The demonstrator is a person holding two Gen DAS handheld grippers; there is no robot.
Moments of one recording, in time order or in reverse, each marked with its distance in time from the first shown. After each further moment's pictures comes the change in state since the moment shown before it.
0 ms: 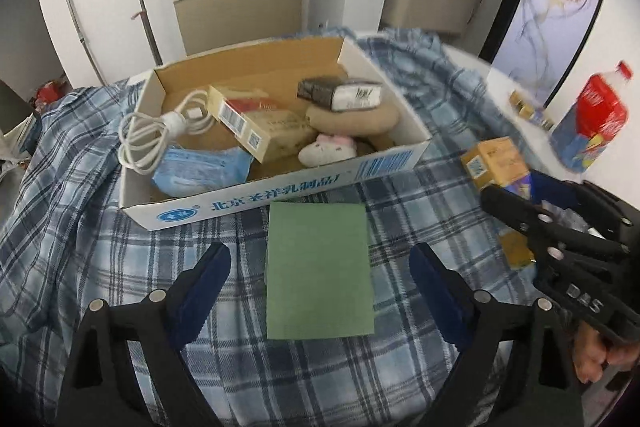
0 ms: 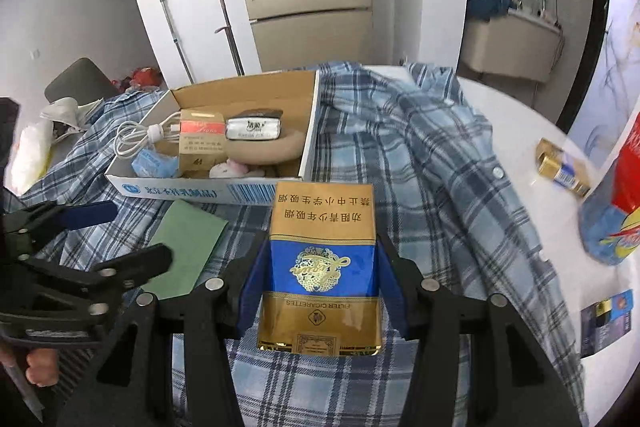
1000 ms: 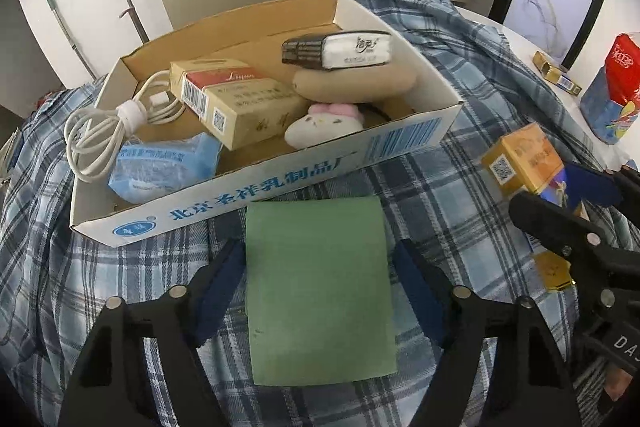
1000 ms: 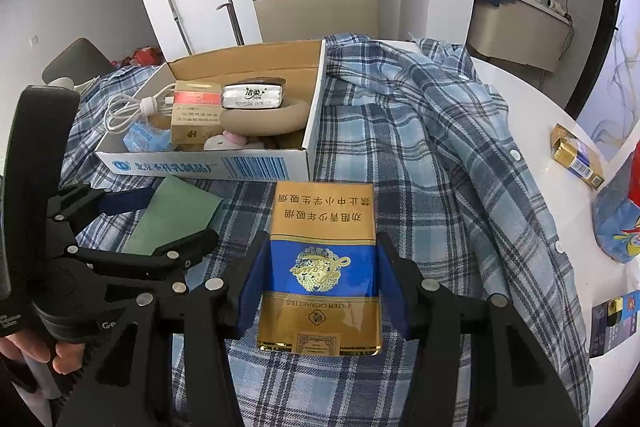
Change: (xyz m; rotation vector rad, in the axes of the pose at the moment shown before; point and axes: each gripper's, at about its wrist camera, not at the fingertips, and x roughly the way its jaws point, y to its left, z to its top) left arm 0.049 -0.013 0.004 0.063 0.060 0.037; right arm 0.020 0.005 -0.006 -0.024 0.075 0.001
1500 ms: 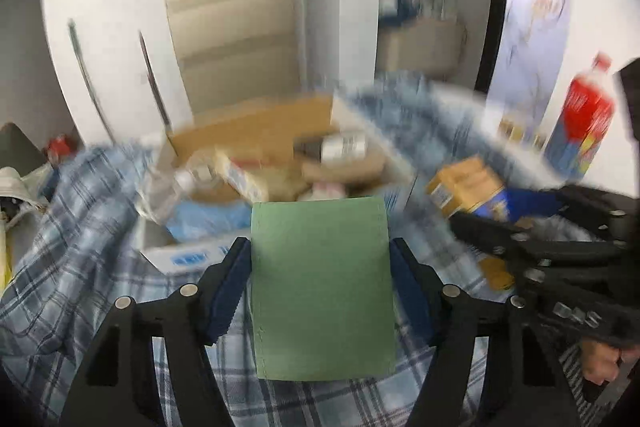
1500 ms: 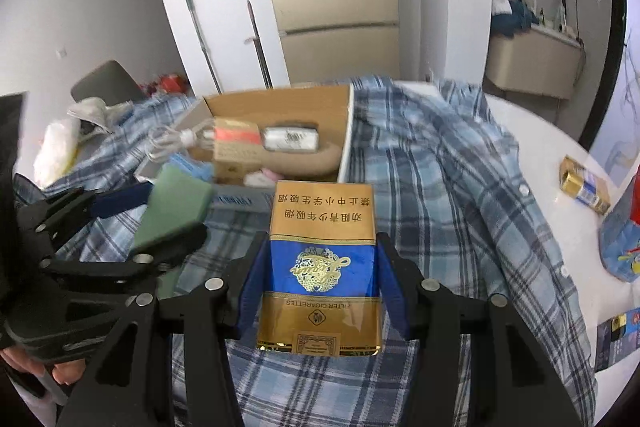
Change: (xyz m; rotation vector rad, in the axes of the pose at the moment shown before) left arm -0.089 -0.002 -0.033 0.010 -0.387 0.005; right arm -0.031 0.009 -0.001 -0.031 -0.164 0.088
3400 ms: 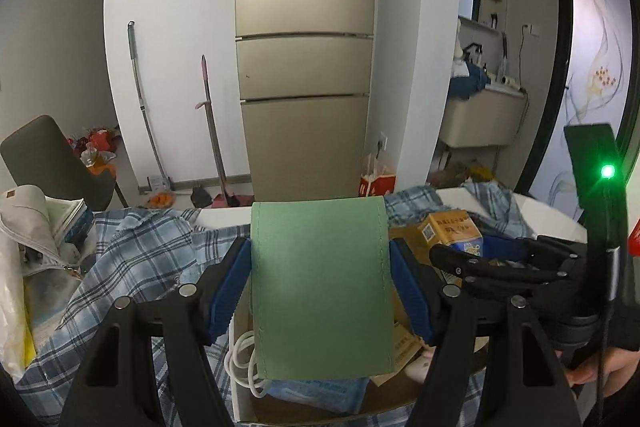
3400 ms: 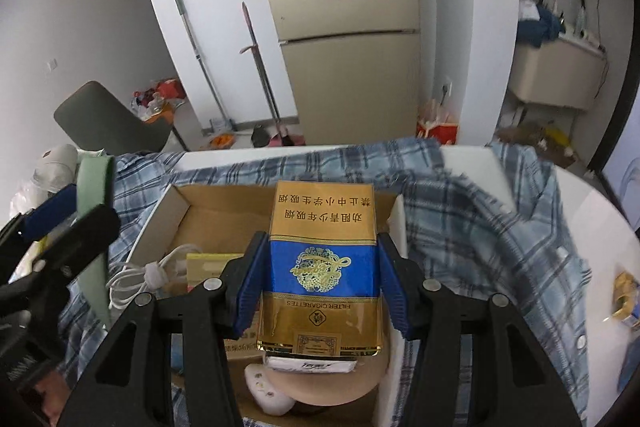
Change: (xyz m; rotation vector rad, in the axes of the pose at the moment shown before) left arm 0.060 0.101 0.103 -0.165 -0.088 0.153; right arm 0.124 0.011 0.134 0.022 0.050 0.023
